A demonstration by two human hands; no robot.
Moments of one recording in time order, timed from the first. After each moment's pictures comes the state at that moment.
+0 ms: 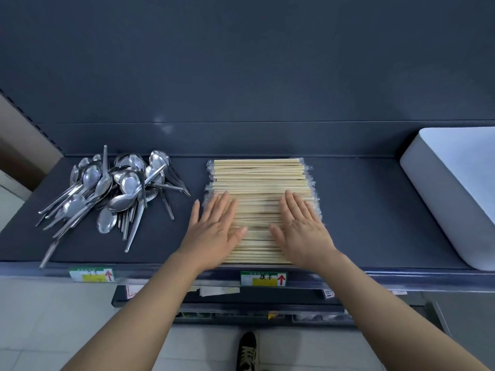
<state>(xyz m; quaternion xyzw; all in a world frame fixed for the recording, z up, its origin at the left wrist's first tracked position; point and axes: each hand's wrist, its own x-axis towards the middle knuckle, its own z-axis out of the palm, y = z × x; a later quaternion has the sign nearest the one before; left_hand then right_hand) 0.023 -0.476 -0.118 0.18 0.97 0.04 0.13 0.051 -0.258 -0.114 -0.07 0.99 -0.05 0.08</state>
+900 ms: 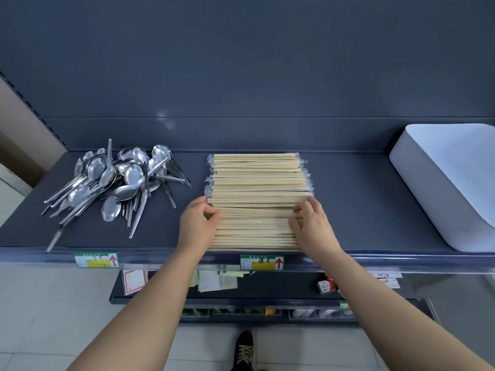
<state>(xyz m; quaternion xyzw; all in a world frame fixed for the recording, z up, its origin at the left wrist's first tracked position) 0.035 -0.484 -0.132 -0.05 0.90 0.42 -0.05 0.073 -0.243 -0.129 0.06 0.96 -0.28 -0.01</state>
